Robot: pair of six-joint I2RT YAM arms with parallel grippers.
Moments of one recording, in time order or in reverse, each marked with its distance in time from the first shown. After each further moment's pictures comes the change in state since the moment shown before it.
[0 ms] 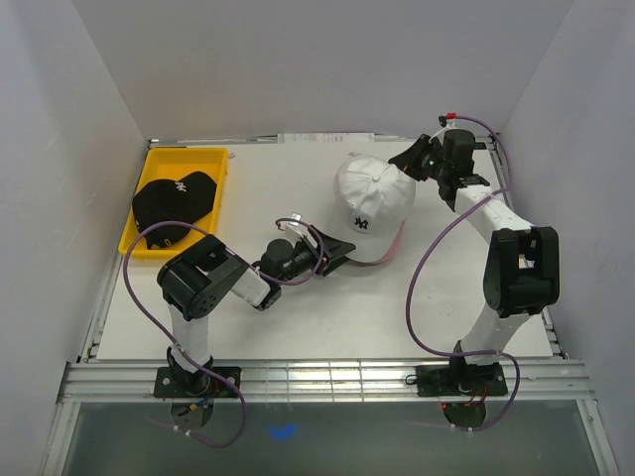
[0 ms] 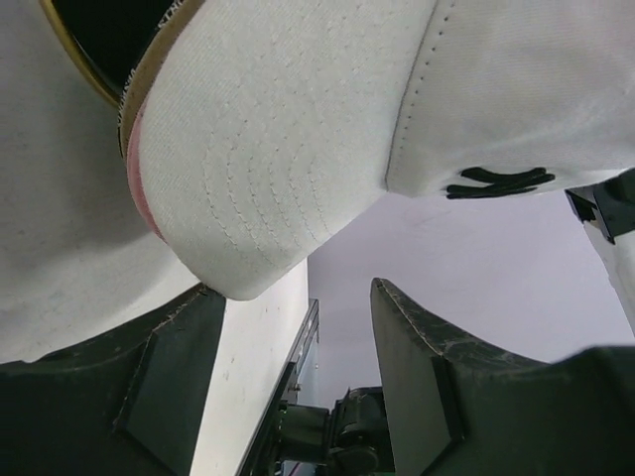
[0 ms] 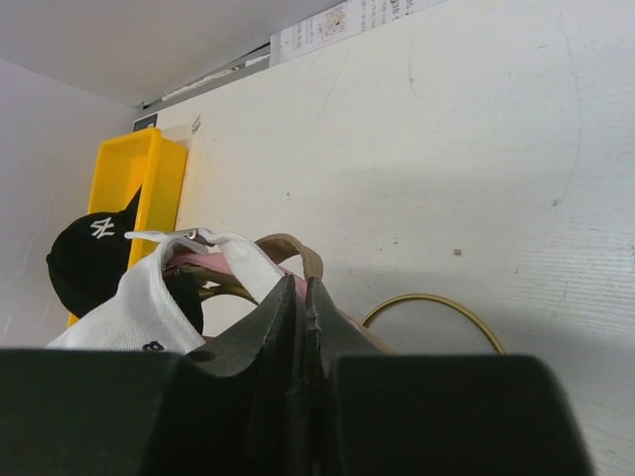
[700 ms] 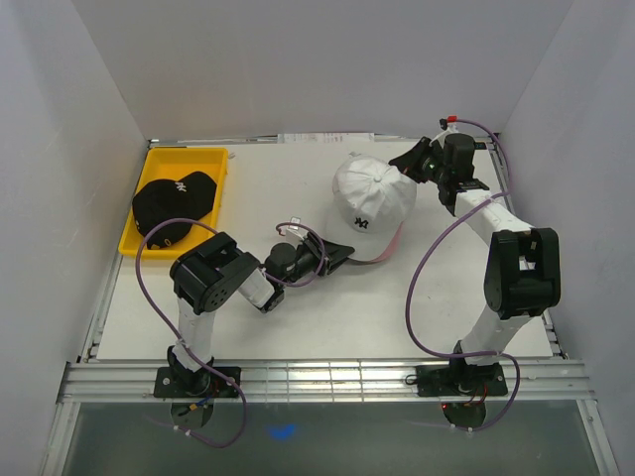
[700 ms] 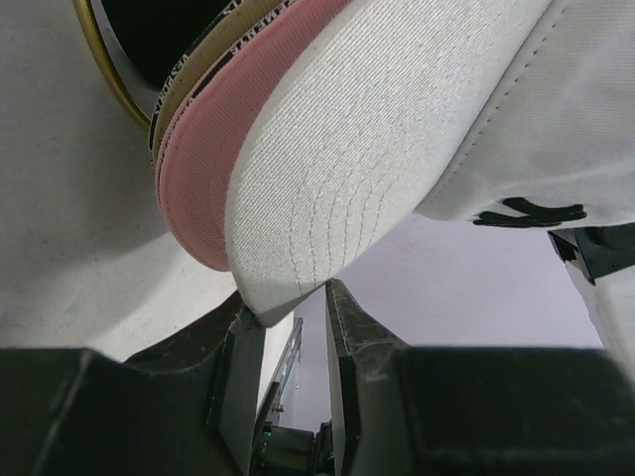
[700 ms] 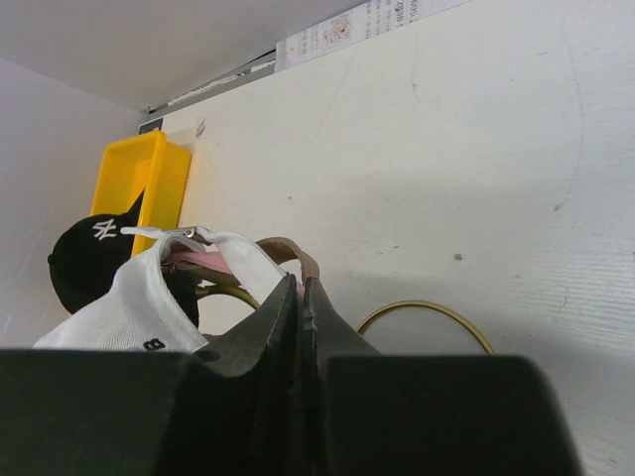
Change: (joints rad) left arm -0.016 0.091 0.012 0.082 -0.064 -0.085; right arm -0.002 -0.013 -0.056 0.074 -0.003 0.007
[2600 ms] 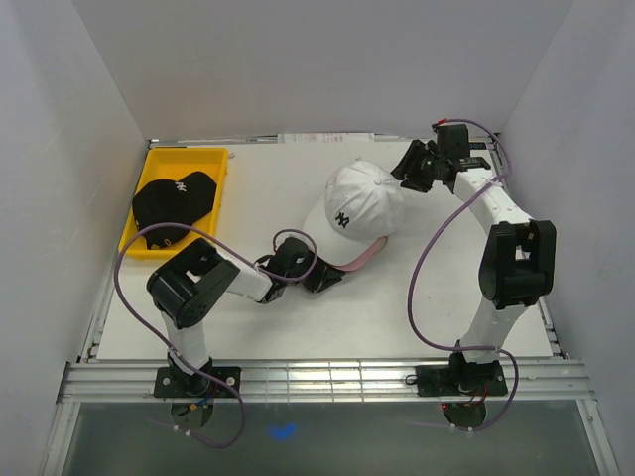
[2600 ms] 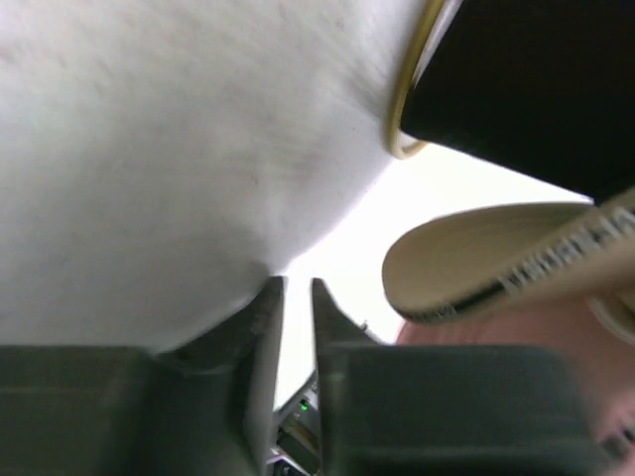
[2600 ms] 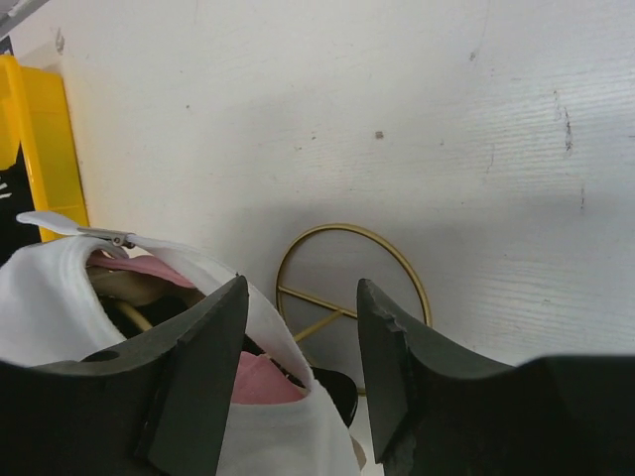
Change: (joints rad) left arm -0.006 -0.147 0.064 -0.739 -0.005 -0.100; right arm 0.005 0.078 0.250 -0.565 0.075 -0.089
